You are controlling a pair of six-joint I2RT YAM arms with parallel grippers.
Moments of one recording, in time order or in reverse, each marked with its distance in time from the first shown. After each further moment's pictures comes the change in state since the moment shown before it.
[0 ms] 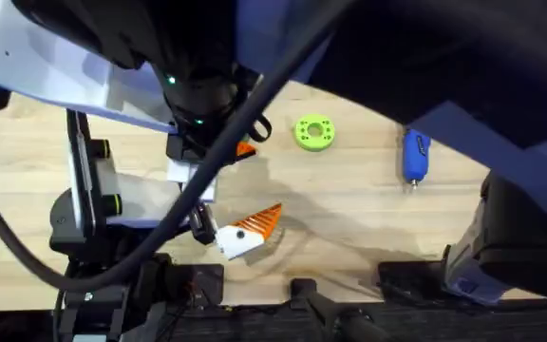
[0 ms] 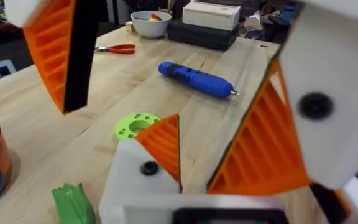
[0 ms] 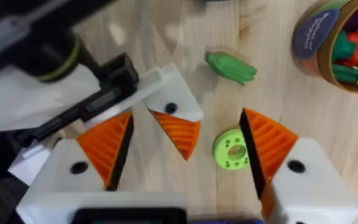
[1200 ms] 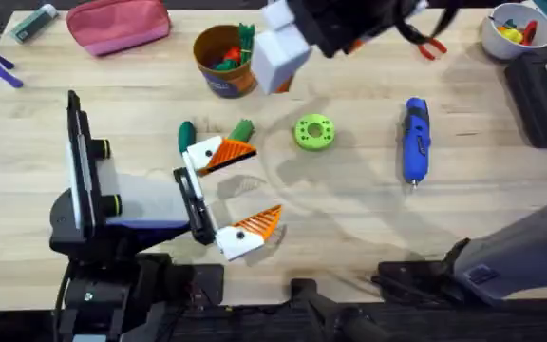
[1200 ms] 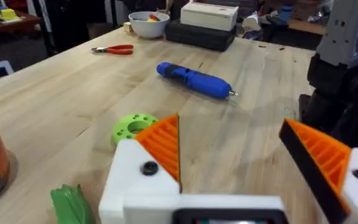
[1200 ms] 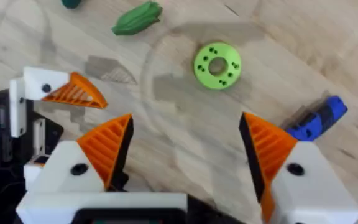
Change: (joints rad) left arm 0.000 0.000 0.000 0.000 0.007 0.000; right arm -0.350 -0.211 0.031 -0.206 -0.015 0.585
